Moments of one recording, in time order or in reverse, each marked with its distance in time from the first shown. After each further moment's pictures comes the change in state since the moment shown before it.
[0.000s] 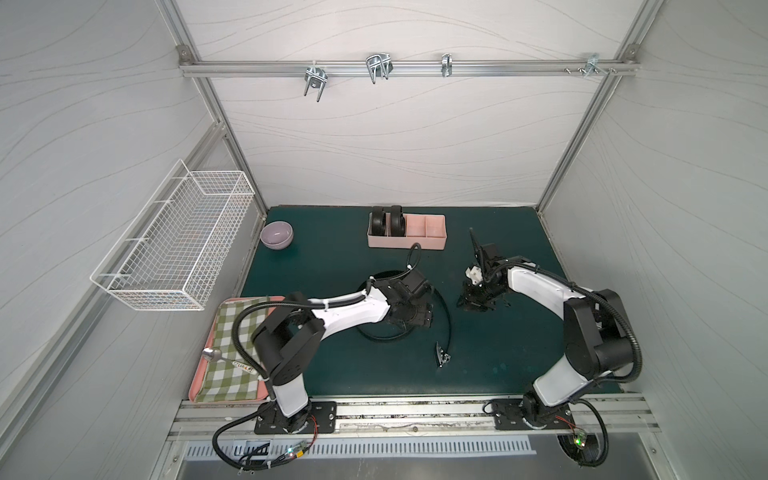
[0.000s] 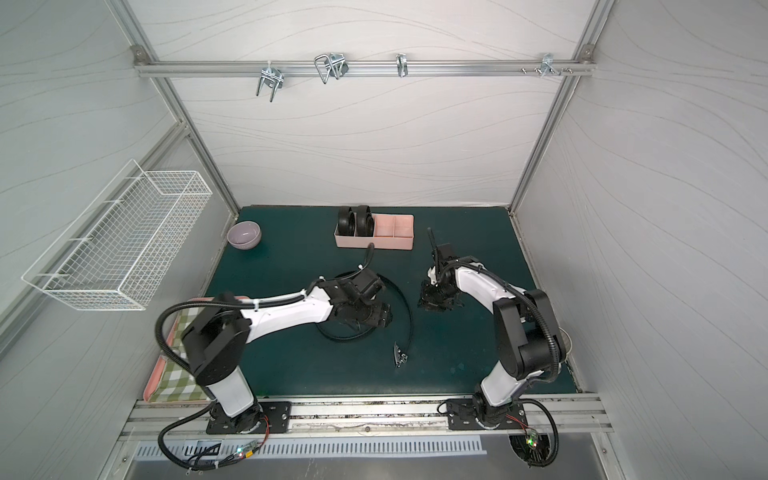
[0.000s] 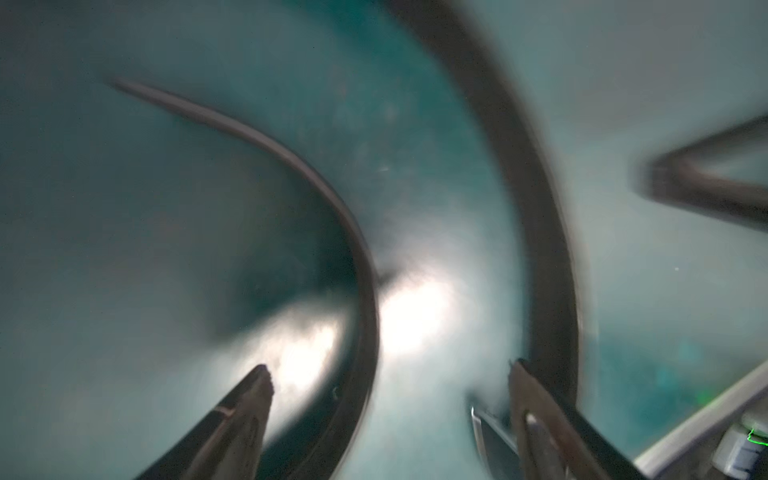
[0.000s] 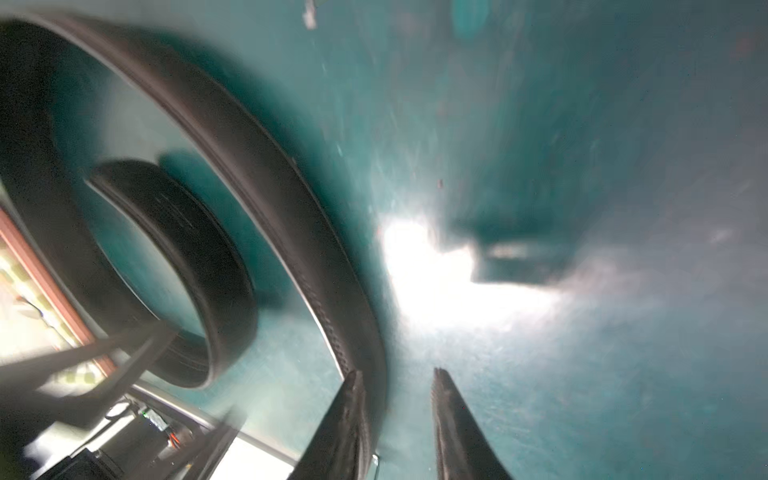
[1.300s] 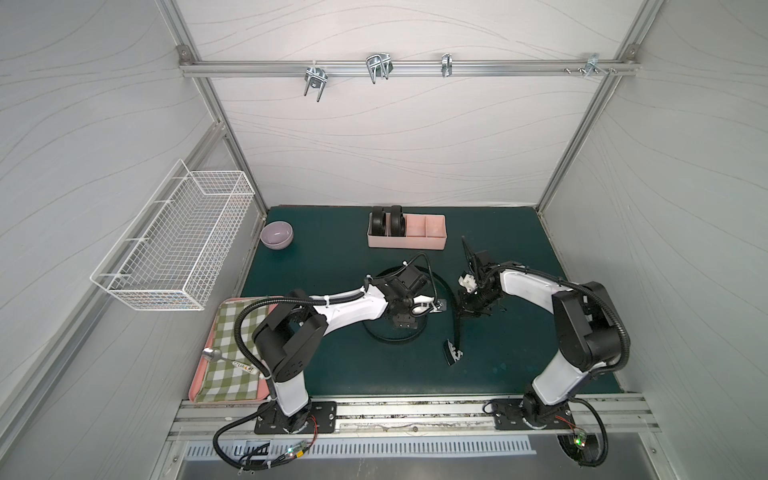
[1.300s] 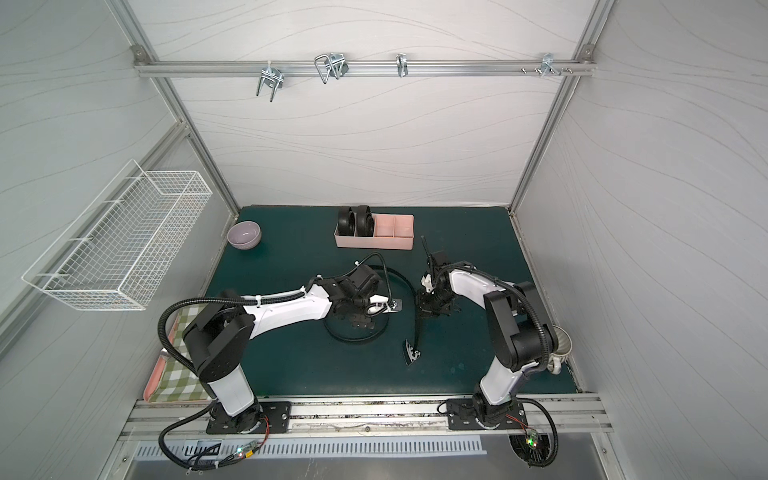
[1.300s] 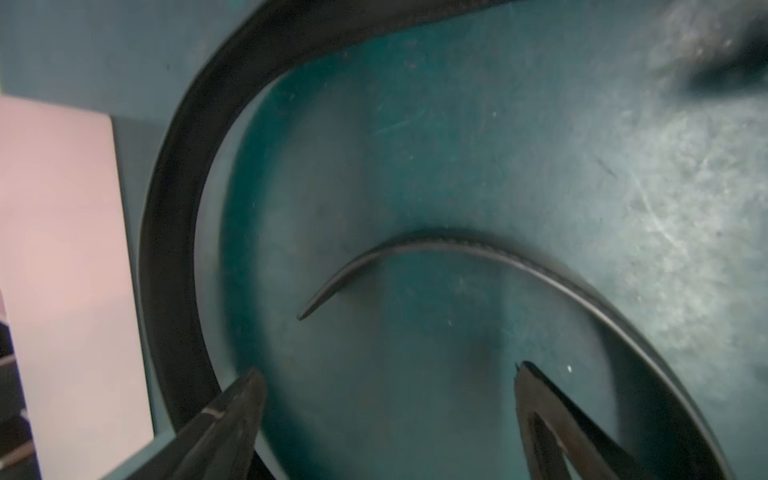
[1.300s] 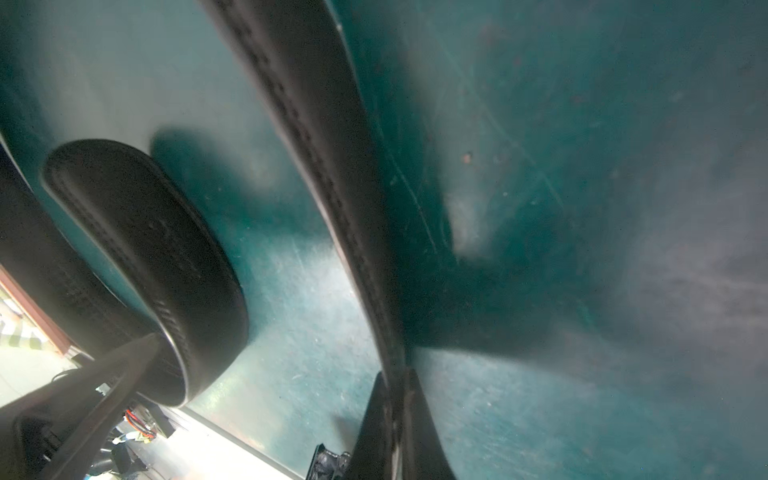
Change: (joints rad) left arm 0.046 0.116 0.008 0.108 -0.045 1.464; right arm 0.030 0.058 -0.060 0.036 -0.030 -0.083
